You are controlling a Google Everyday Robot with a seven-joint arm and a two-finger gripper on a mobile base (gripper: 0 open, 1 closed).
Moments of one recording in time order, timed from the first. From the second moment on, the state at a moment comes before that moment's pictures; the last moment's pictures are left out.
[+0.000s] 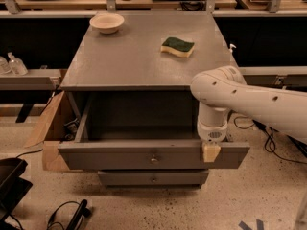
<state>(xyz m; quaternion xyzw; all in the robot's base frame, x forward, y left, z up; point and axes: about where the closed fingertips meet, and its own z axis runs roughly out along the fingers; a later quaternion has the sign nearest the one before) 0.504 -0.196 0.637 0.69 -0.71 -0.03 0.09</state>
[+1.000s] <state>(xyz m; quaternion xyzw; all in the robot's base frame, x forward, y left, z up) 0.504 -0.196 0.666 0.69 -0.71 -0.02 0.09</state>
